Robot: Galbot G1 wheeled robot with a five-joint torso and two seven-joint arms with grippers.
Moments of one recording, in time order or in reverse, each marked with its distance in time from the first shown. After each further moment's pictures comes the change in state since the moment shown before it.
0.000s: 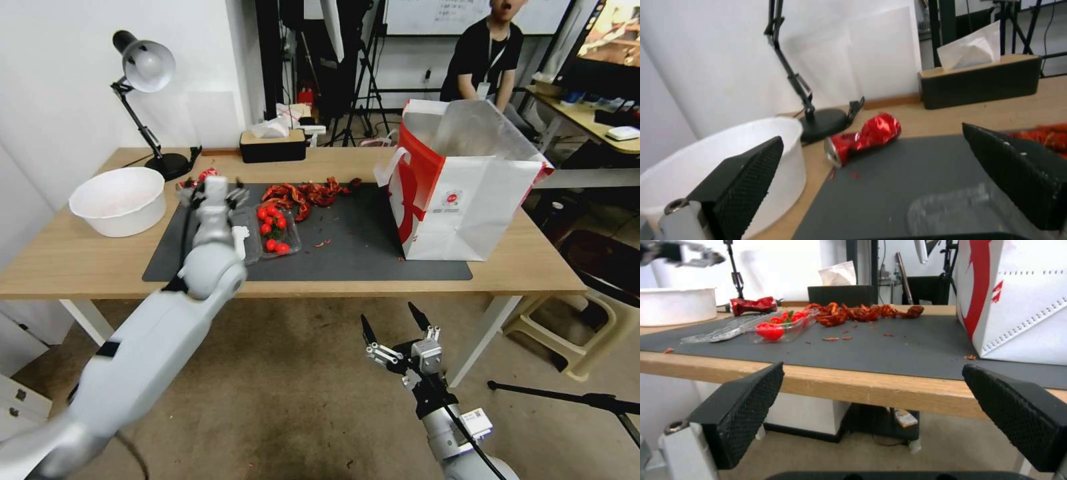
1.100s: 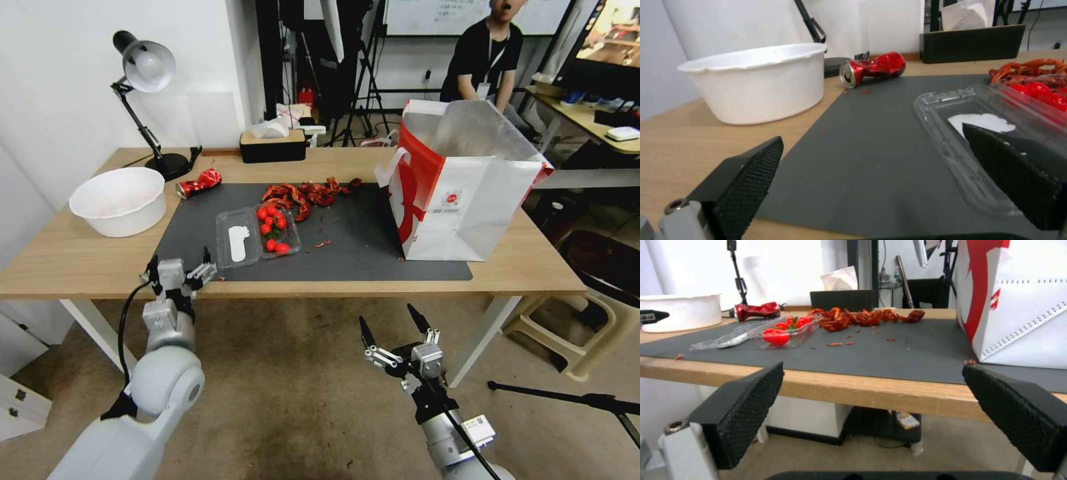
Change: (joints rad) left arm 0.448 -0.042 -0.219 -0.162 0.055 -0.184 0.113; right arm -0.029 0.003 0.002 0.029 -0.007 0.011 0.000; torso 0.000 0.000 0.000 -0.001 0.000
